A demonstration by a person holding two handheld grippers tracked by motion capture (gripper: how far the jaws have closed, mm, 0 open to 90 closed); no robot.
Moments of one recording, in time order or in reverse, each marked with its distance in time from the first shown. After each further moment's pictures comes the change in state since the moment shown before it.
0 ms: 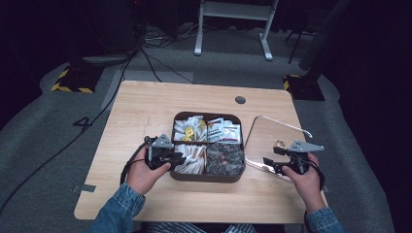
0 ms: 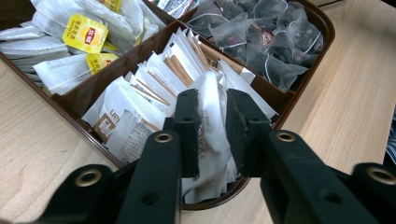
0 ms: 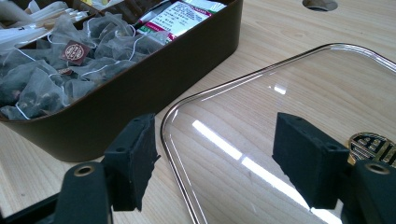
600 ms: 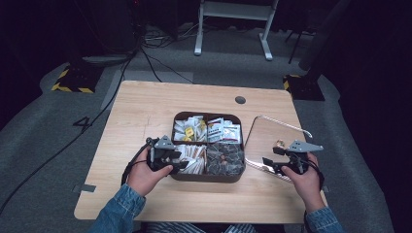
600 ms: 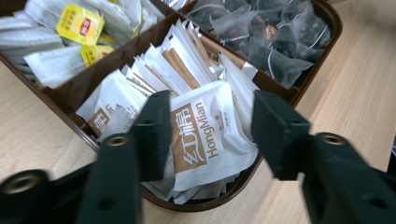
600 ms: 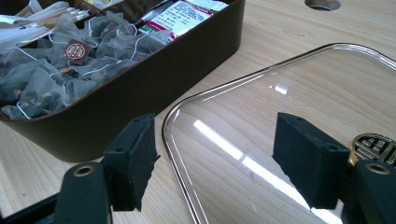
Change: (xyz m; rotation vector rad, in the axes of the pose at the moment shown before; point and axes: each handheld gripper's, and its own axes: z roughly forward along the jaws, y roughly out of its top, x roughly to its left) left arm -0.003 -0.001 0.008 0.029 0.011 -0.019; right arm 0.001 0.000 0.001 0.003 0.003 -0.001
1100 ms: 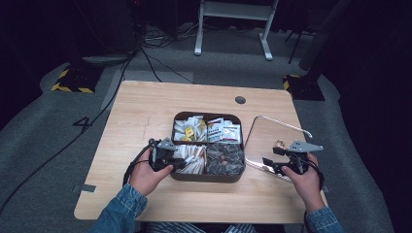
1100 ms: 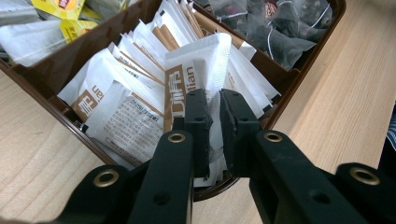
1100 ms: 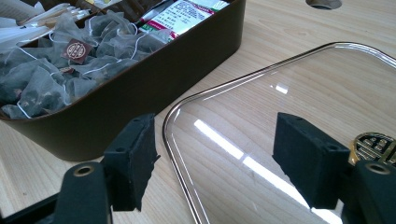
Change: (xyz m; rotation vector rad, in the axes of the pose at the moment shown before) left arm 0.002 -0.002 0.003 0.051 -0.031 -0.011; right arm 0.000 0.000 0.000 0.000 0.004 0.003
